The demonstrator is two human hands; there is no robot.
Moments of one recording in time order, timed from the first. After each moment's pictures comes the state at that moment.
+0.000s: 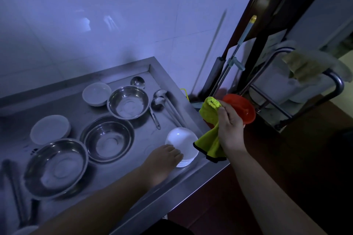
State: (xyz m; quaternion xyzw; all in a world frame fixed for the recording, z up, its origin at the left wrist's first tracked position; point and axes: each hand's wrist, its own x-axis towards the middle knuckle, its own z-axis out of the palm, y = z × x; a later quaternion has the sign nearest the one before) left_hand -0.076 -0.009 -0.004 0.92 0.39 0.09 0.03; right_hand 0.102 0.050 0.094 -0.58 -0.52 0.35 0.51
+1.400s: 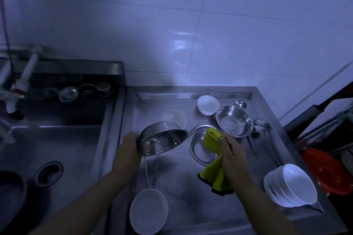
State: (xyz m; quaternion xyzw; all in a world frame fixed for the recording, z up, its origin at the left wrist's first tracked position) left_hand -0.433 -0.208 0.005 0.37 0.84 0.38 0.13; right_hand -0.203 -0.079 0.067 -0.45 -0.66 0.47 0.38
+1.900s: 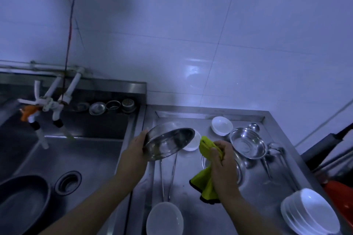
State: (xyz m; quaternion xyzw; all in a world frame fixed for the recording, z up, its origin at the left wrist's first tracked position) left_hand -0.457 -0.254 0.058 0.38 0.82 0.40 0.12; right_hand -0.259 -0.131 0.078 -0.43 -0.69 0.42 0.41
